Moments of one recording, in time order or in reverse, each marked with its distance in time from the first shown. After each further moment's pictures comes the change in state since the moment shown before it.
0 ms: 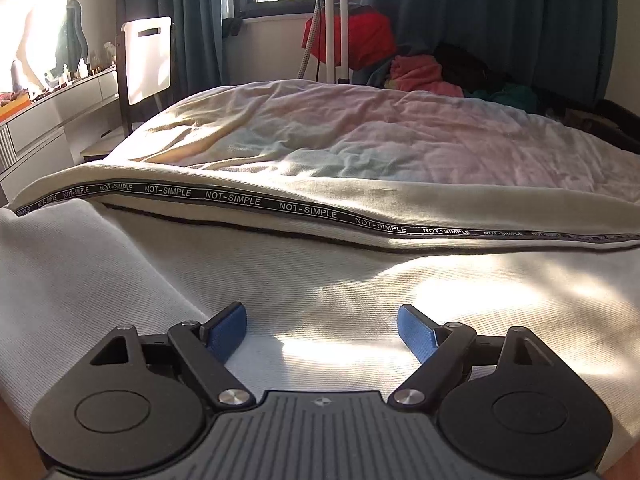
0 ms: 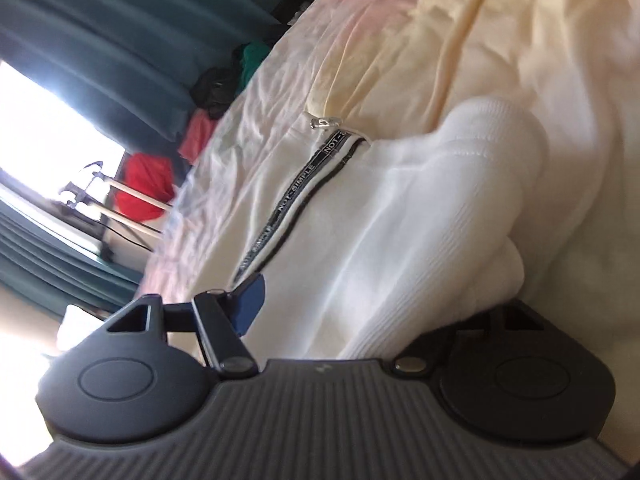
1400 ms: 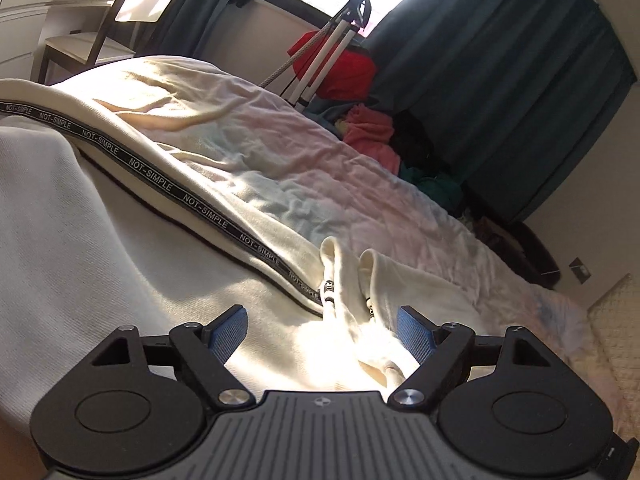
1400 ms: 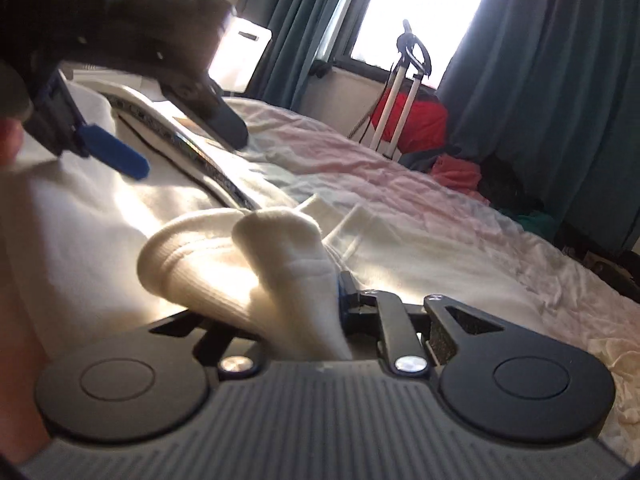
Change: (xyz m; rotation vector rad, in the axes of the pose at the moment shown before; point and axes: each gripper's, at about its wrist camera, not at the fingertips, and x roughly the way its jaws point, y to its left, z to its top) left arm -0.034 0.070 0.018 -0.431 -0.053 -0.432; right arm -0.039 0.221 -0.335 -1.464 -0.167 0.193
